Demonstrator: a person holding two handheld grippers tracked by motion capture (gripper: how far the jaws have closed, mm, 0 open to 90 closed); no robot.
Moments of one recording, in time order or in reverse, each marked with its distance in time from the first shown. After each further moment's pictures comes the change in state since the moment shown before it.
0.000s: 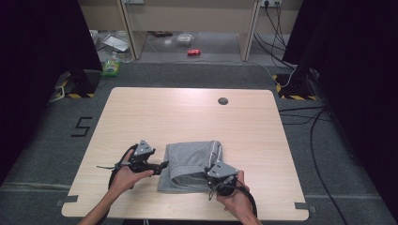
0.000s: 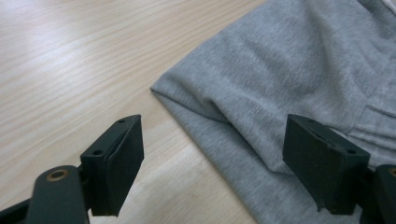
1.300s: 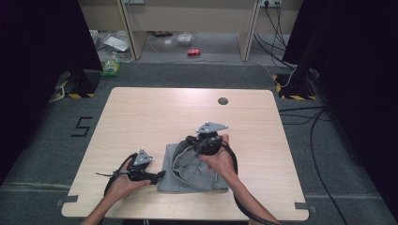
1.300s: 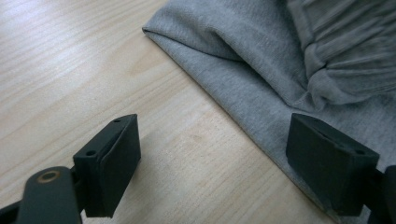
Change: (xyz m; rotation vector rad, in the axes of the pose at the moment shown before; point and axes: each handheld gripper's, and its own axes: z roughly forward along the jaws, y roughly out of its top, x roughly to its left) left arm 0.003 -0.037 0.003 0.064 0.023 0.060; right arm -0.045 0.084 0.045 -0.092 0.138 0.197
